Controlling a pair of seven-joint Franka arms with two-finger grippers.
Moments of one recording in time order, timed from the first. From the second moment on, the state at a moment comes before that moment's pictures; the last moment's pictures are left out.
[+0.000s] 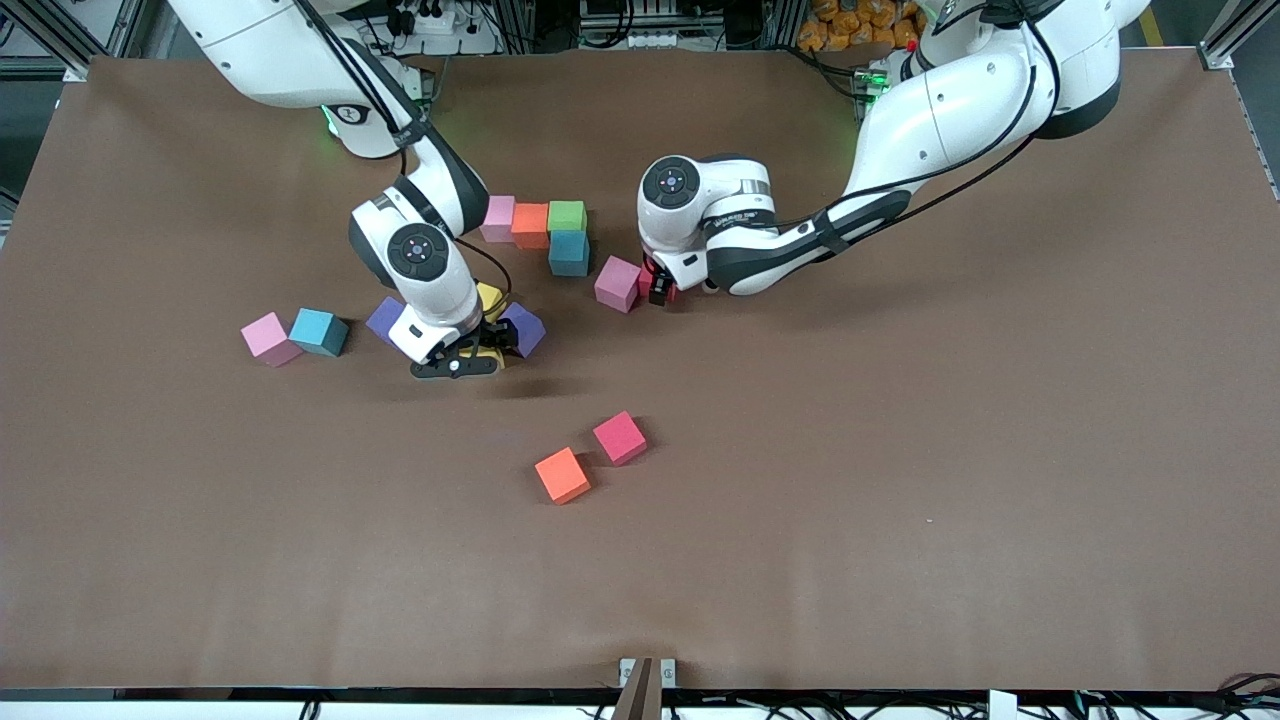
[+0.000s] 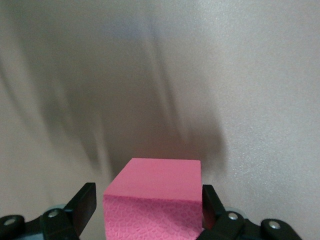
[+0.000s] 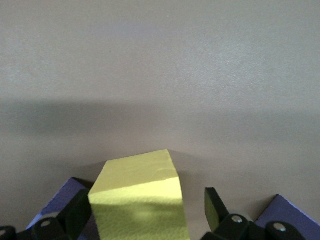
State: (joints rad) left arm 0.03 0.97 -1.07 -1.90 0.88 2.17 -2.77; right arm 0.22 0.40 0.25 -2.17 -0.28 2.50 0.60
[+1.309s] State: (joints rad) left arm 0.03 0.97 -1.06 -1.90 0.88 2.17 -2.77; right arm 0.20 0.40 0.20 -2.17 -0.23 2.48 0.60
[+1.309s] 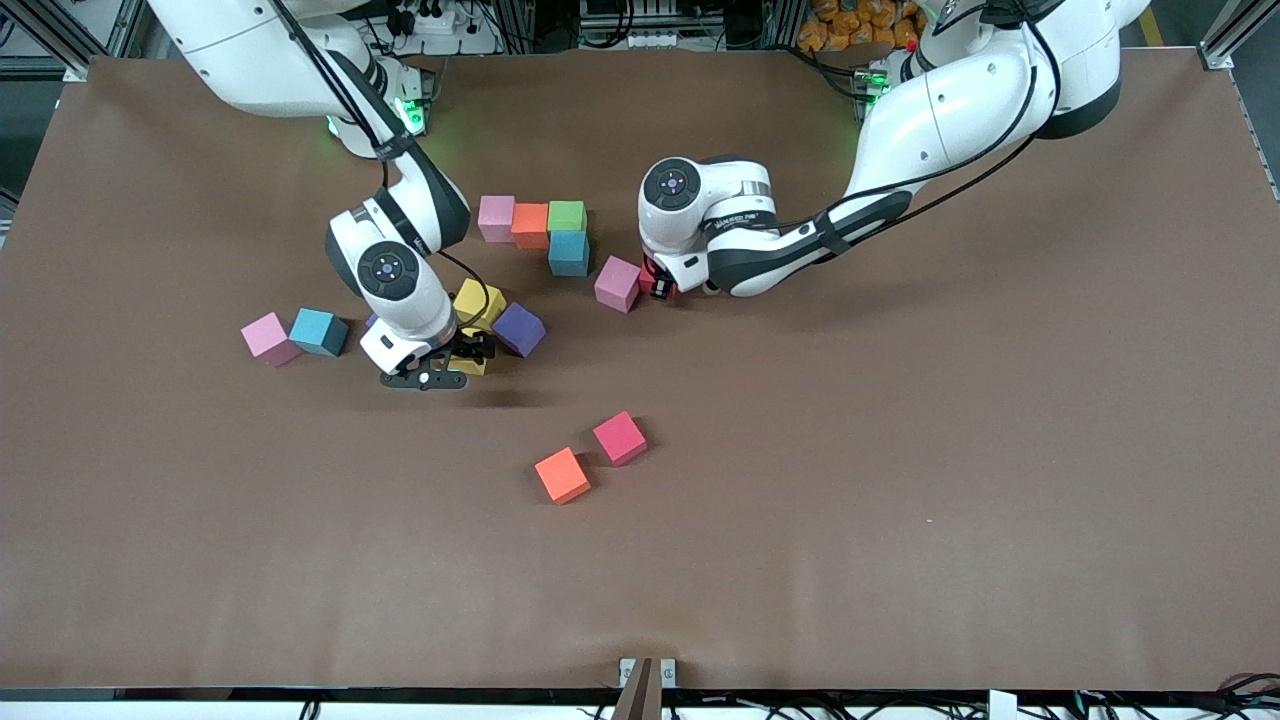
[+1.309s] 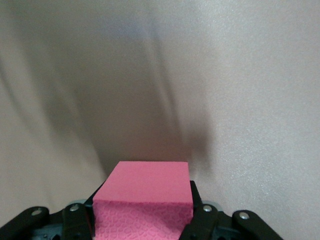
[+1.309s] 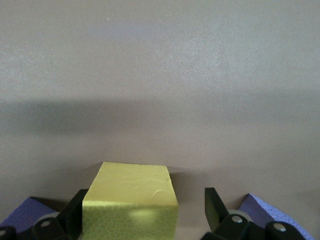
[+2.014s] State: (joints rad) left arm 0.08 0.97 -1.09 -1.88 0.89 2.17 -2.71; right arm 0.20 0.40 0.22 -2.18 -0.10 2.49 0.60
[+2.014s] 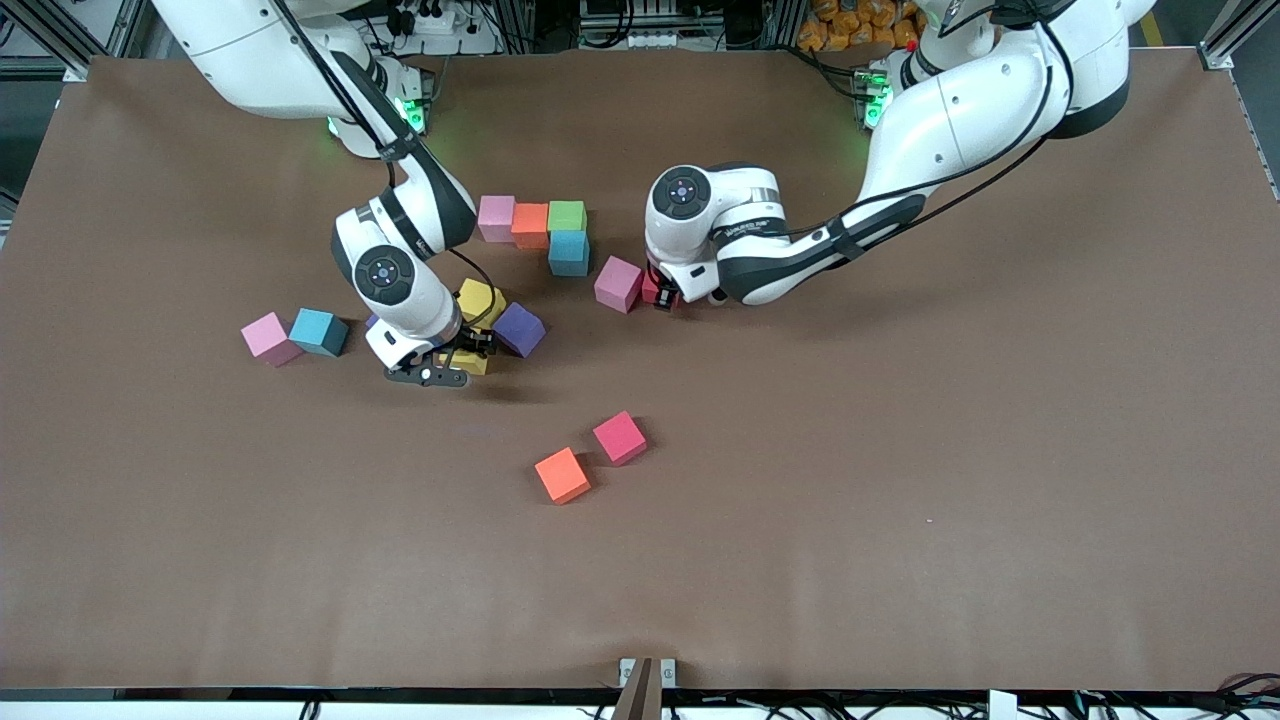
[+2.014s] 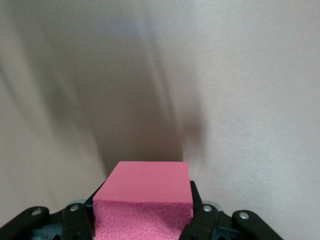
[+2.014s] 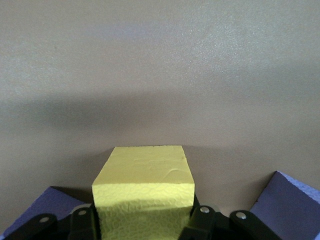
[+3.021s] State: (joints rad) left arm 0.09 0.96 -1.18 -1.77 0.86 2.17 -2.00; right arm 0.06 0.37 0.20 -2.06 -0.09 2.44 0.62
